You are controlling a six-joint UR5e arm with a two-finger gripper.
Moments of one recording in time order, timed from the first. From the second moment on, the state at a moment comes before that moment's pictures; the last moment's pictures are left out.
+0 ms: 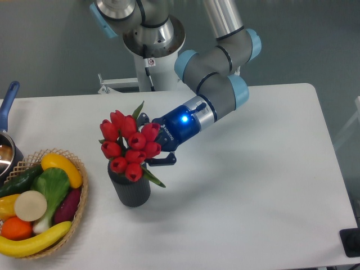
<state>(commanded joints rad) 2.62 -1.91 -2.00 -0.71 0.02 1.23</state>
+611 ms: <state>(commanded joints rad) 2.61 -1.91 -2.04 -0.71 0.03 1.24</state>
